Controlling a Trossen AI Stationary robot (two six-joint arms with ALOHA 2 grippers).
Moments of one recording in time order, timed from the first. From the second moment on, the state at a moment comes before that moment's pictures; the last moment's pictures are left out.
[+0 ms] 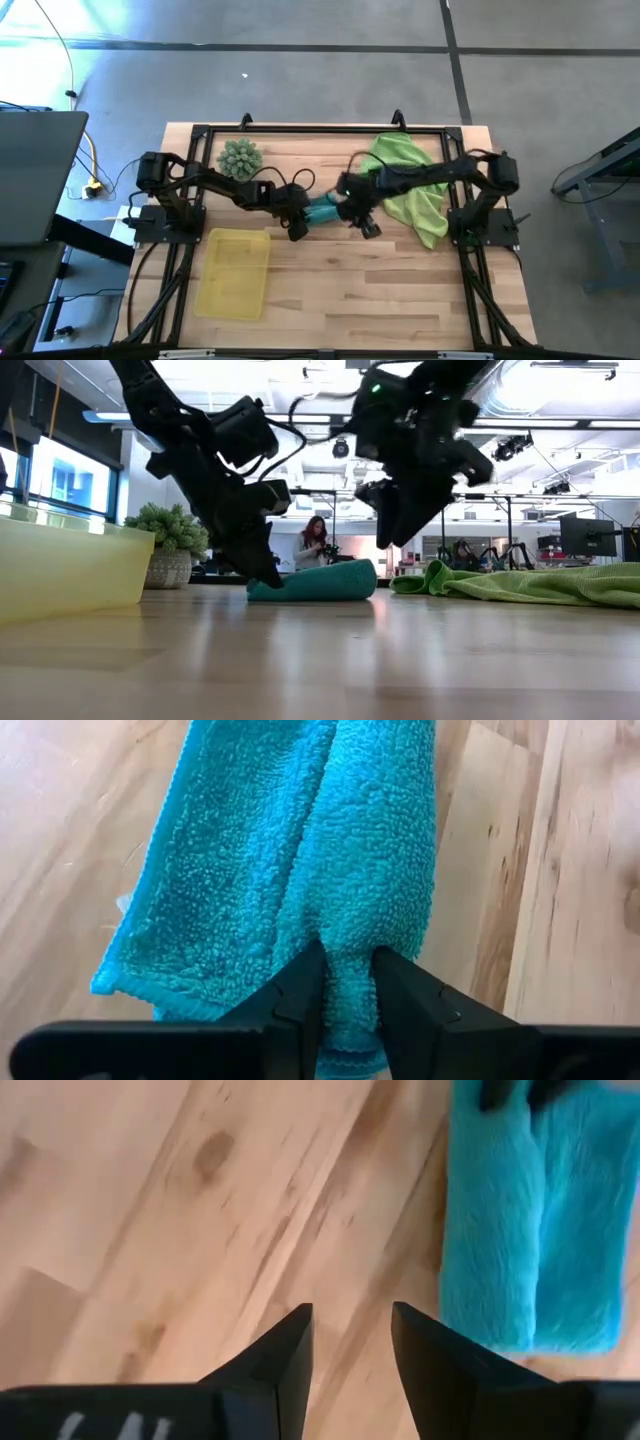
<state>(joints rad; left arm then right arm) 0.21 1.76 0.75 0.05 0.06 -0.33 -0.10 1.73 1.13 -0.55 -0.27 -0.50</state>
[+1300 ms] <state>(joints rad) 0.21 1.74 0.74 0.07 0.07 -0.32 -0.18 1.85 0.61 0.60 -0.10 -0.36</state>
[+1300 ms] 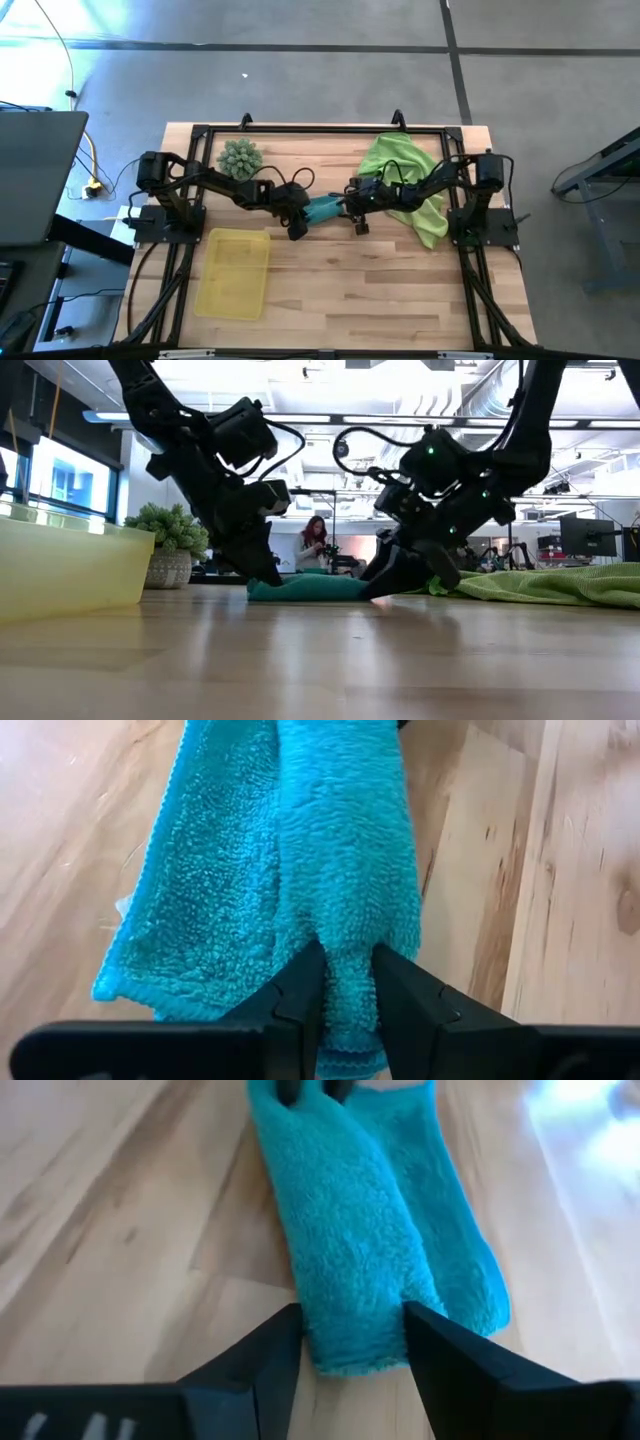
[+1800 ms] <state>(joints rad) 0.18 1.57 0.74 -0.05 -0.02 -0.16 -0.20 1.90 0.61 0.59 -0.14 -0.15</state>
